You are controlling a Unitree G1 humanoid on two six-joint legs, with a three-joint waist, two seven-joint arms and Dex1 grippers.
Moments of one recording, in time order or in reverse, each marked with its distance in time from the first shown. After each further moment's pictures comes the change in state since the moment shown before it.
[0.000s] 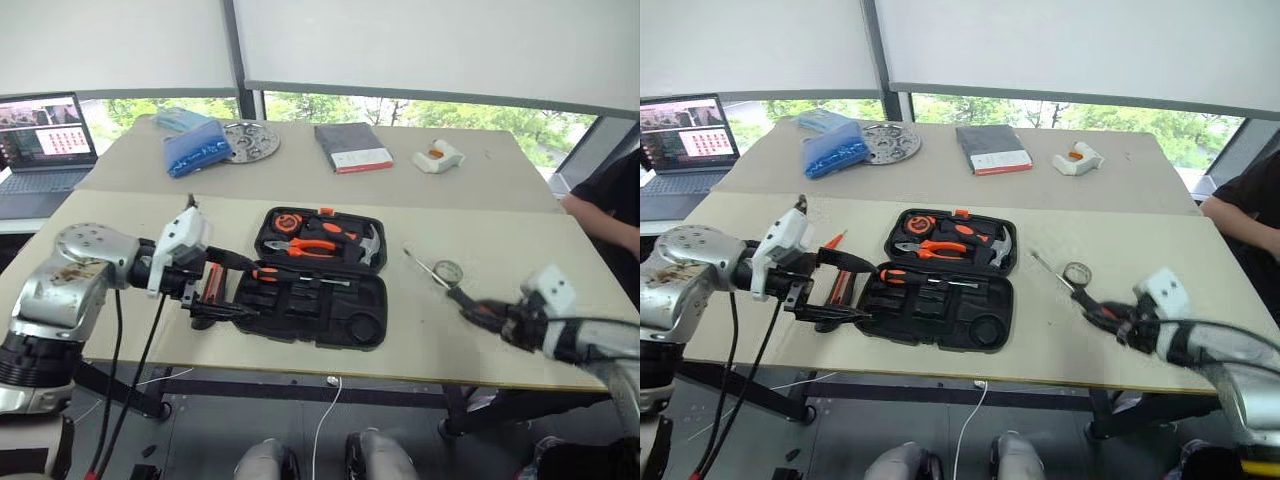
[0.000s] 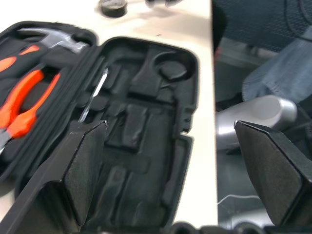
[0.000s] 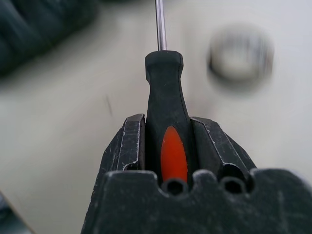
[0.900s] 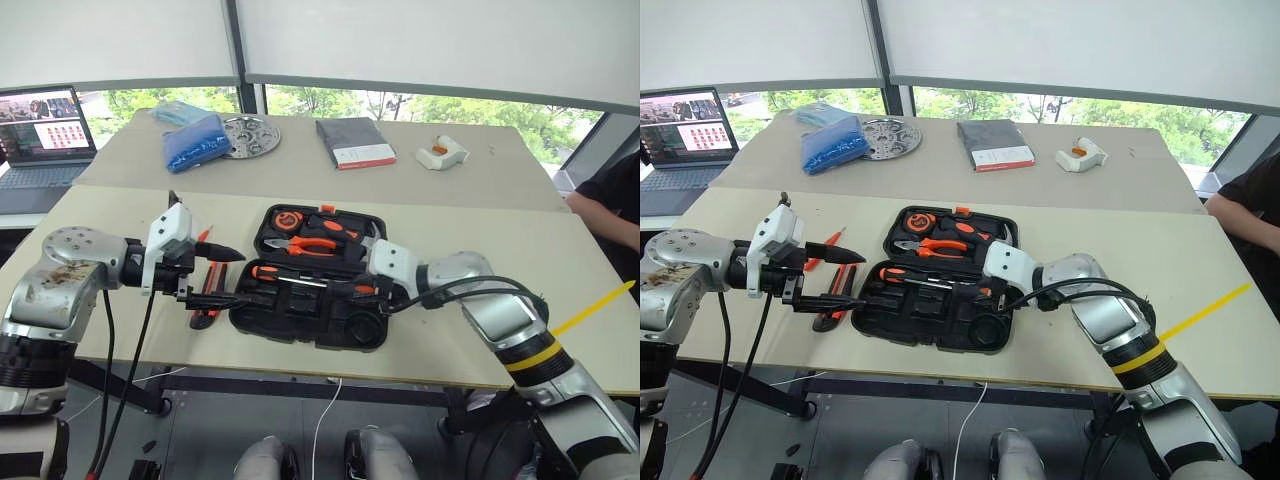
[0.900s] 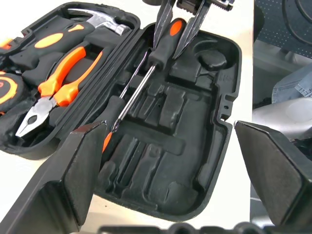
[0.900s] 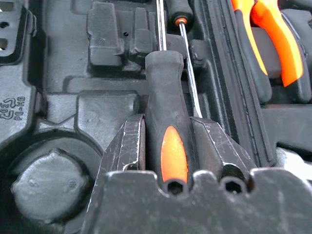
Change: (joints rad) left arm -0.003 -0.001 0.001 0.047 0.009 -0.034 0.074; right arm -0.489 0.235 0.608 0.177 -0.374 -0.115 0.127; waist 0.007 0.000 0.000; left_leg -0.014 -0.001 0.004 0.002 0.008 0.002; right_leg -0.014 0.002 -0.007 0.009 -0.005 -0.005
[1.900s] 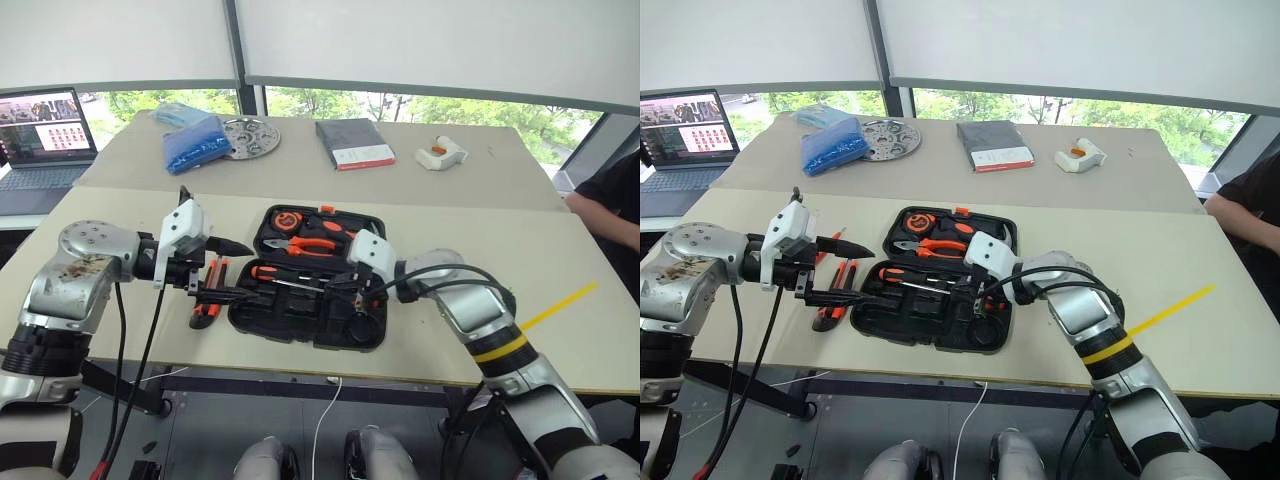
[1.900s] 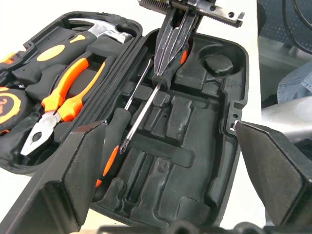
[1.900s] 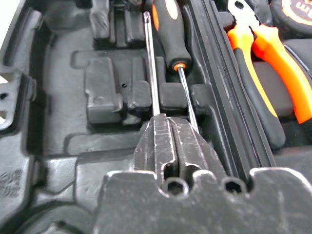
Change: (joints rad) left arm -0.054 -0.045 -0.043 0.053 0.045 -0.061 0.000; right arm -0.072 0.179 0.001 0.153 -0.051 0.005 -0.056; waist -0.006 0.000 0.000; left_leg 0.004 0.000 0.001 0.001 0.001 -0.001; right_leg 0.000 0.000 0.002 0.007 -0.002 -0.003
